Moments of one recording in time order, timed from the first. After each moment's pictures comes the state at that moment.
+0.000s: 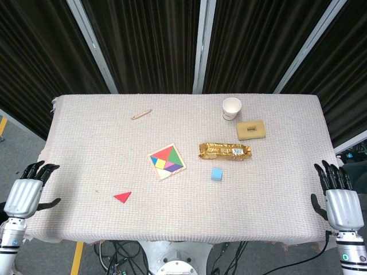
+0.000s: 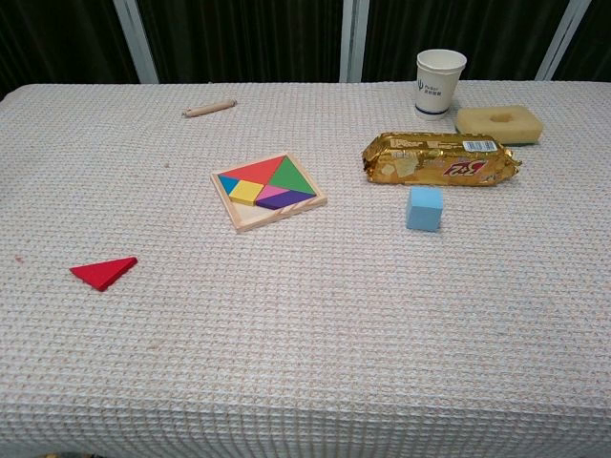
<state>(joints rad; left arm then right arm) -0.15 -1.15 -0.03 -1.57 1.52 1.41 0.04 0.07 -1.13 0.07 -1.66 -1.50 1.51 -0.17</state>
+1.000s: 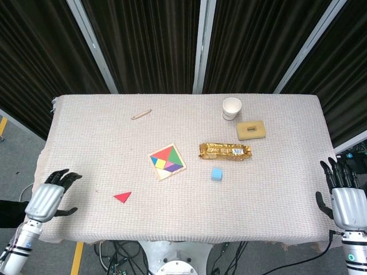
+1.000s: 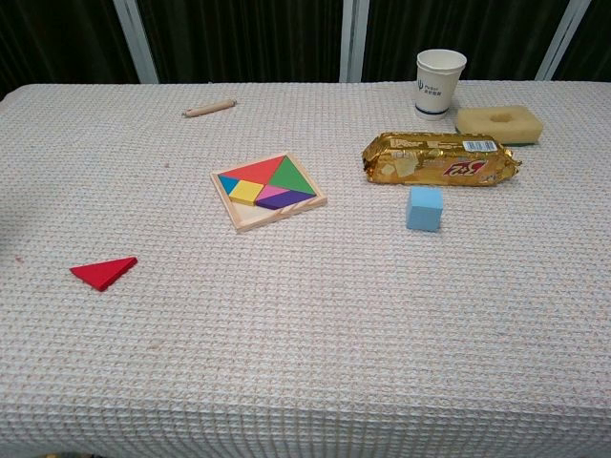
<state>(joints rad) -0.21 -1.15 0.02 -1.66 1.57 1.30 0.05 0.06 -1.09 0.08 -1.67 -1.51 1.53 -0.15</state>
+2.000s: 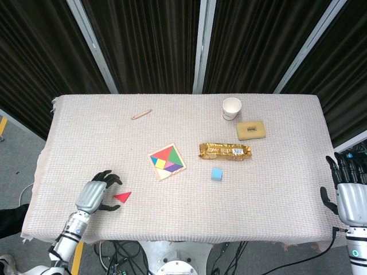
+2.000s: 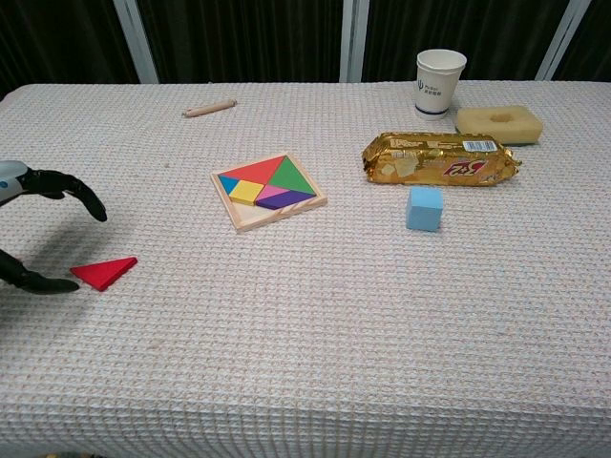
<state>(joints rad) -0.32 -1.48 -0.06 -1.65 1.34 1.15 0.13 0.08 -1.07 0.11 -1.67 -1.48 1.52 -0.13</state>
